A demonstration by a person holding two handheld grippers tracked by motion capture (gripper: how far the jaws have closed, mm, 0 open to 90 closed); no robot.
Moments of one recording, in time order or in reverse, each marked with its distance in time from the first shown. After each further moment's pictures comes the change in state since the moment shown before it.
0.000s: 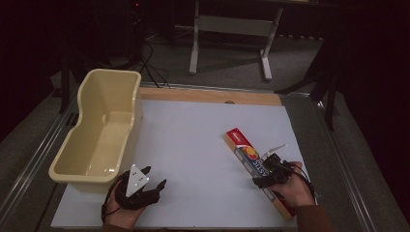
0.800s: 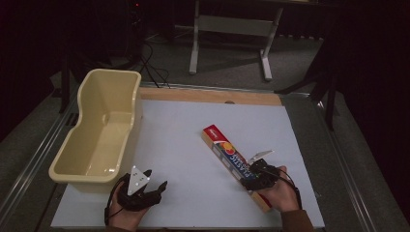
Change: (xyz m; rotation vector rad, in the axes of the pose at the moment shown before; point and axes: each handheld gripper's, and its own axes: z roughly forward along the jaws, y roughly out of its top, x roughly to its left) left arm -0.003 -0.007 0.006 0.039 0.006 -0.083; right arm 0.039 0.000 0.010 -0.073 0.019 -0.043
